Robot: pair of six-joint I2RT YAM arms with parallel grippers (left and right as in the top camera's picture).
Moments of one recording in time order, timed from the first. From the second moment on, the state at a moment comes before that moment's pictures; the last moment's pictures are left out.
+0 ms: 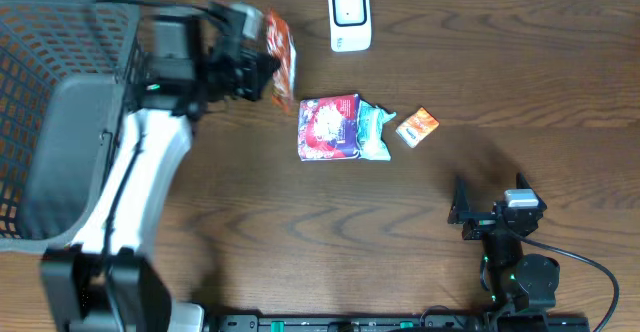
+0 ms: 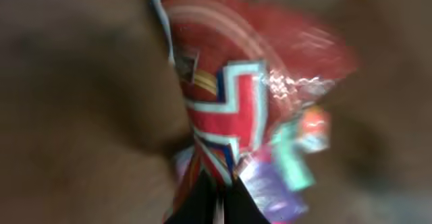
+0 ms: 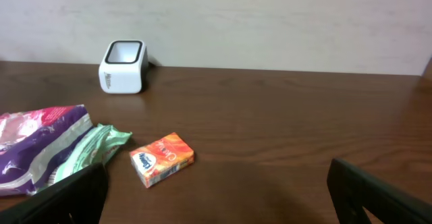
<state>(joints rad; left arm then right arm) -0.11 1.61 1.30 -0.45 0.58 -0.03 0.04 0.01 0.01 -0.07 0.00 0.00</state>
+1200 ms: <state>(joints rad) -0.14 1.38 1.31 -0.51 0.09 -0.22 0.04 0.01 0.01 -0.07 0.00 0.00</state>
